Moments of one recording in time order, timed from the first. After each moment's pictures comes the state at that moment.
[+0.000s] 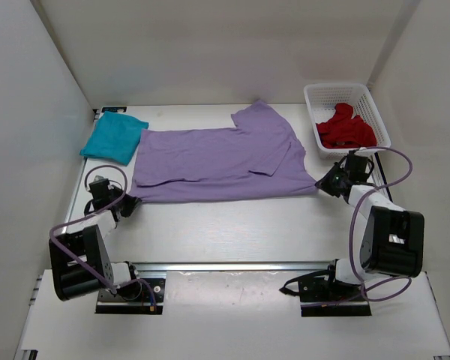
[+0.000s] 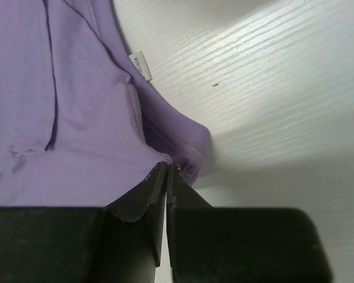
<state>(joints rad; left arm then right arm) 0.29 1.33 0.42 0.10 0.23 -0.79 -0.19 1.44 0.69 -0.05 -0.21 0.50</state>
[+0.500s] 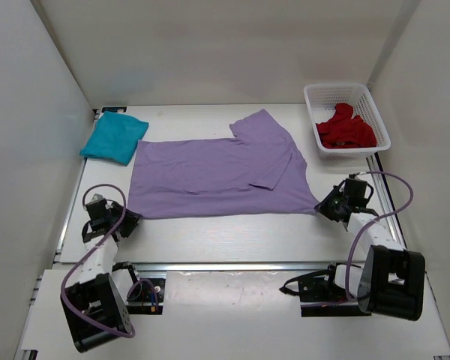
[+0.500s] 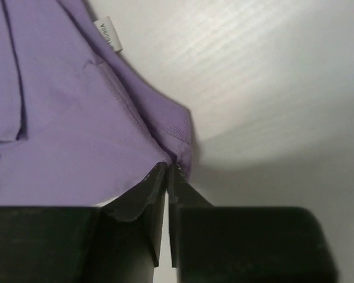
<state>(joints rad) 0.35 0.95 0.27 -0.19 0.22 -0.68 -0.18 1.17 0.45 -0.13 -0.20 0.52</state>
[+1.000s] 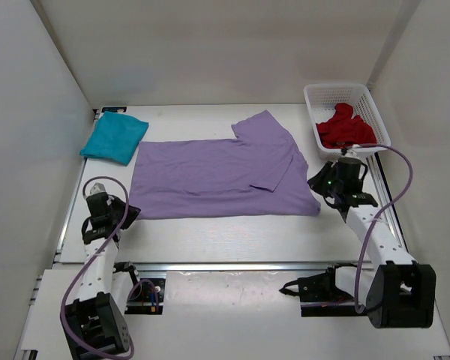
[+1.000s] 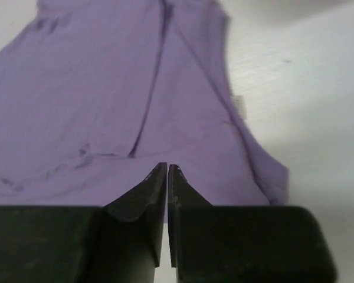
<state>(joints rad) 0.30 0.81 0.32 -0.24 0.22 -0.66 -0.02 1.06 0.62 -0.19 -0.12 0.52</state>
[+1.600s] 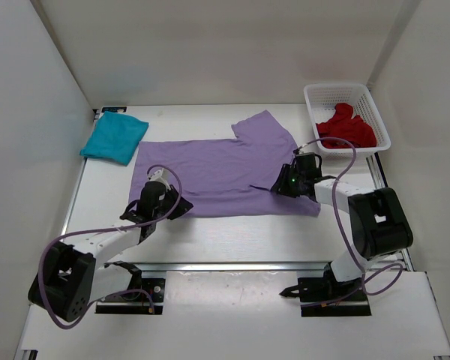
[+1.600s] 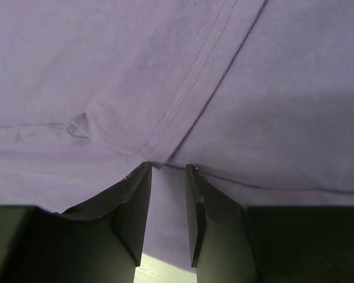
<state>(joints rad) -0.42 1.14 0.38 0.15 0.11 -0.78 0.25 1.58 0.75 -0.01 -0.21 0.52</state>
